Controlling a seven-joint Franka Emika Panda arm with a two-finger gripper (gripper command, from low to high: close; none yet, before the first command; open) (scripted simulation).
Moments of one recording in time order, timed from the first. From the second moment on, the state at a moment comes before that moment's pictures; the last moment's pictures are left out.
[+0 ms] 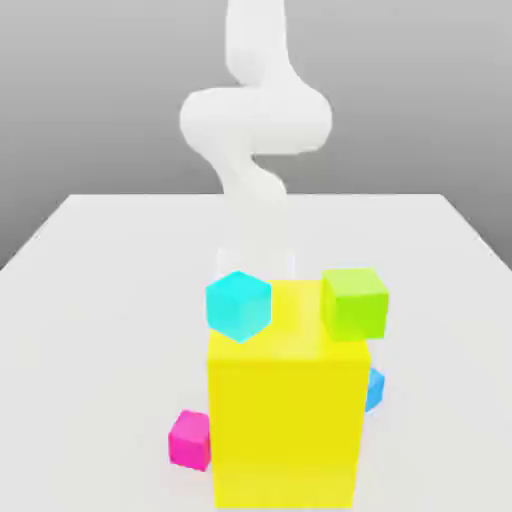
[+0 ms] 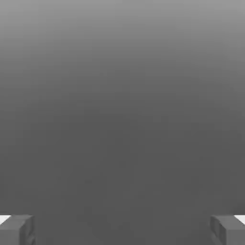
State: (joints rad) arm 0.02 -0.75 0.05 -2.33 0.02 2.32 0.84
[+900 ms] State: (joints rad) arm 0.08 -0.07 0.45 -2.85 0.17 2.82 1.89
